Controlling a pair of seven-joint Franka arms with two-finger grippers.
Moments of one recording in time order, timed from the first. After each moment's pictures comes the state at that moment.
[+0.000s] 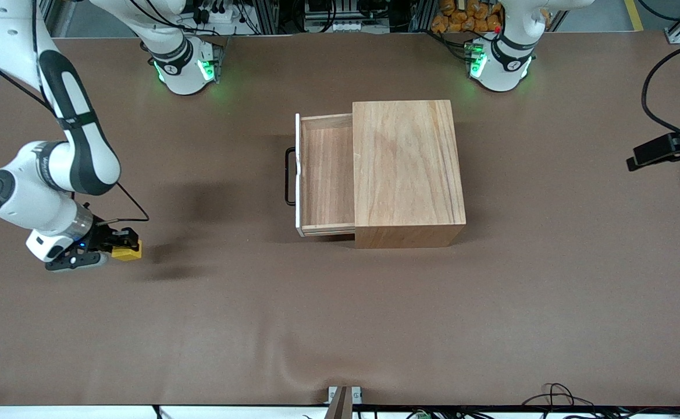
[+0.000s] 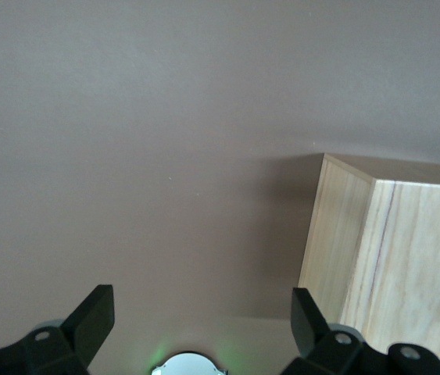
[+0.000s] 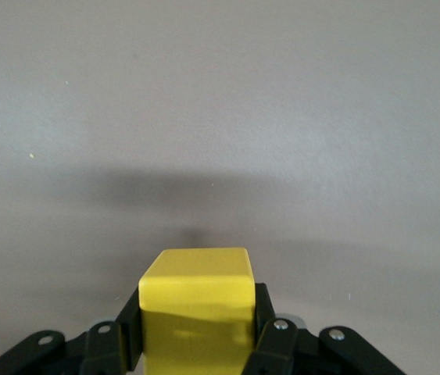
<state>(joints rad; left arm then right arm) -0.13 0.25 0.14 -1.15 -0.08 1.27 -0.10 -0.15 0.35 0.07 -1.97 0.08 2.37 -0.21</state>
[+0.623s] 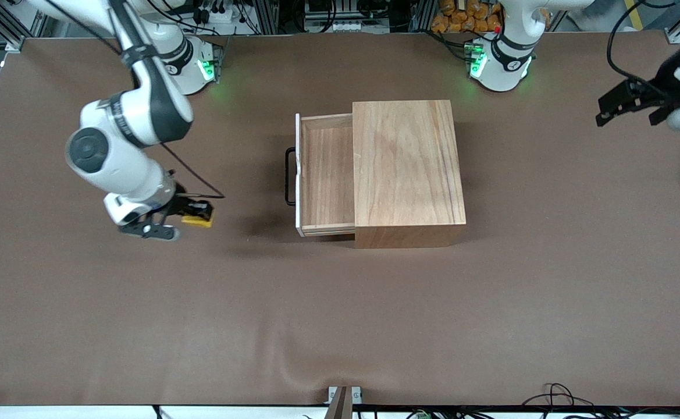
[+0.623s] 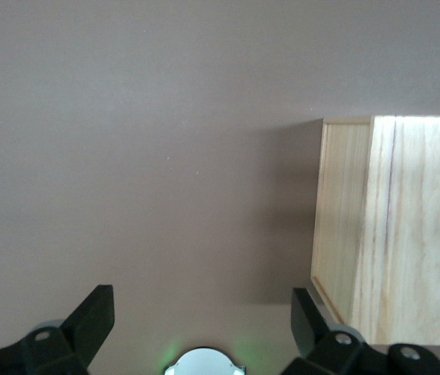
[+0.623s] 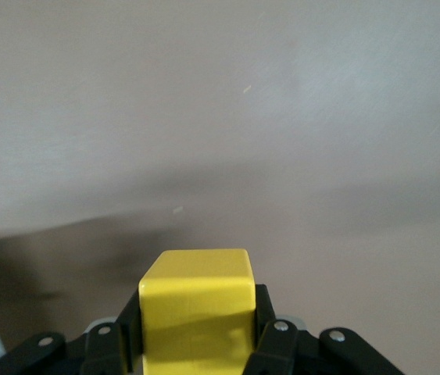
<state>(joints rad) -0.12 -0.16 0.04 -1.67 0.01 1.47 -0.10 0.23 0.21 0.11 -1.96 0.09 2.16 0.52</state>
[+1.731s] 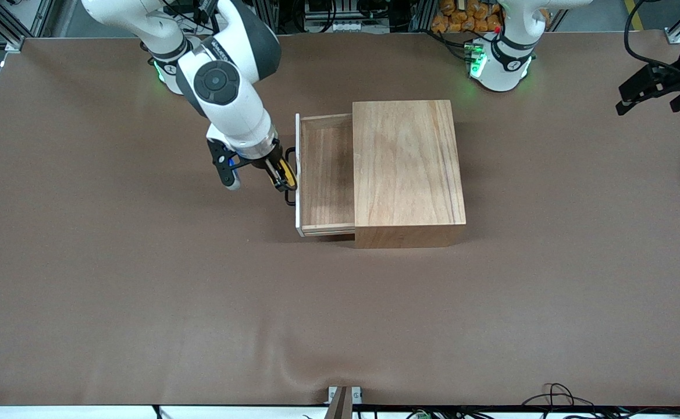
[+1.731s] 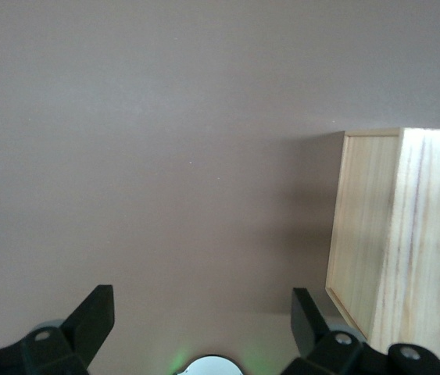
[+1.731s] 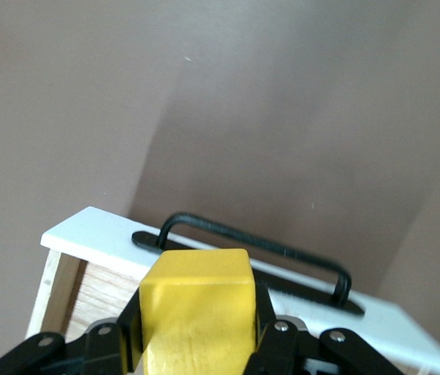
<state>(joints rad) -0.04 -0.21 0.04 -1.72 0.02 1.51 -0.07 0.55 0.21 0.11 -1.83 0.09 2.08 1.86</state>
